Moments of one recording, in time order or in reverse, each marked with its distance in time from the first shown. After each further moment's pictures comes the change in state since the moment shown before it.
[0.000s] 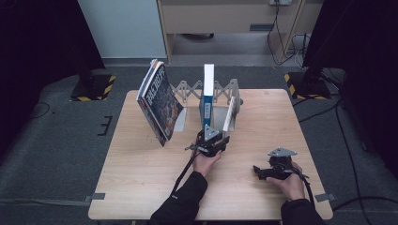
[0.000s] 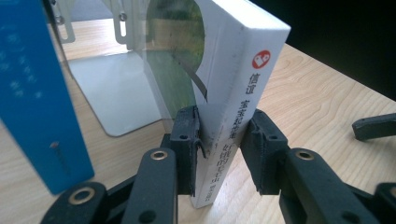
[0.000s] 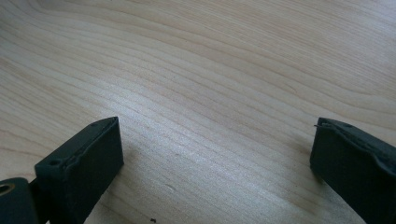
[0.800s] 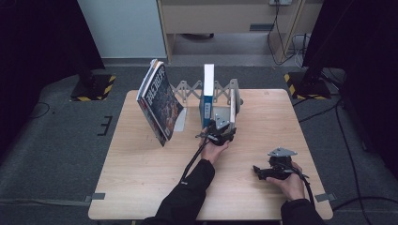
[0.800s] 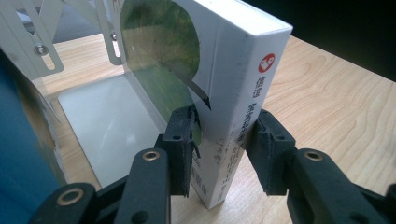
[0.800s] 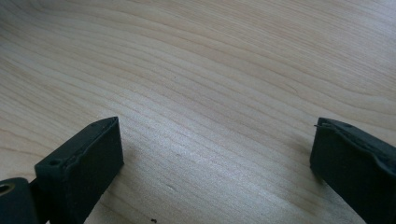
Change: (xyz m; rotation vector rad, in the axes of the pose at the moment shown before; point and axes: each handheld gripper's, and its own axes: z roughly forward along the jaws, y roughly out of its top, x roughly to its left) left arm 0.003 0.024 0.042 0.031 0.028 0.078; right arm 0.000 0.000 0.000 -0.001 0.002 -0.004
